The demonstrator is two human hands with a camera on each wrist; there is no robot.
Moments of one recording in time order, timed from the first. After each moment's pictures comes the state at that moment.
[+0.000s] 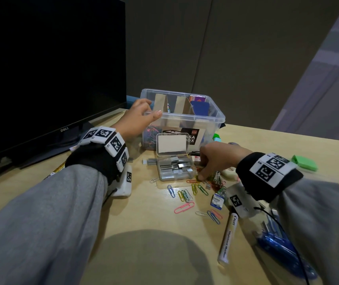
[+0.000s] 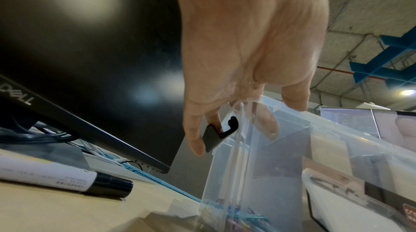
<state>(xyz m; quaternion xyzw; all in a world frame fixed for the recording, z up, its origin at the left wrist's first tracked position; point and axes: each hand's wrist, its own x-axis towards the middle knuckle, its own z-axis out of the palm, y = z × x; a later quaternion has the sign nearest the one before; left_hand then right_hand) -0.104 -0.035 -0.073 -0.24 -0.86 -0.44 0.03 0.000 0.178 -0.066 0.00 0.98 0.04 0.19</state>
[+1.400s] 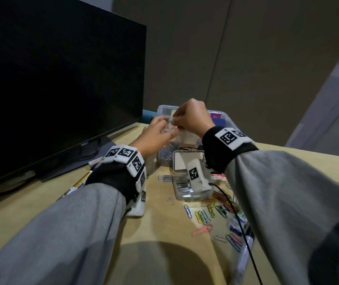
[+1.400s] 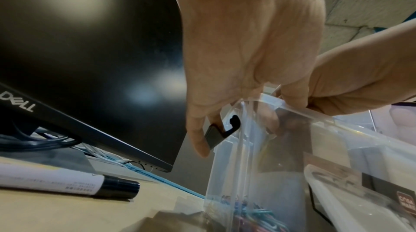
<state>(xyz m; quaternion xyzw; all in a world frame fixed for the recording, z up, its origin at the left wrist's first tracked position) -0.104 -0.040 -0.070 -0.25 -0.84 -0.48 0.00 -0.100 0.096 -0.014 -0.02 0.95 -0.26 -0.18</state>
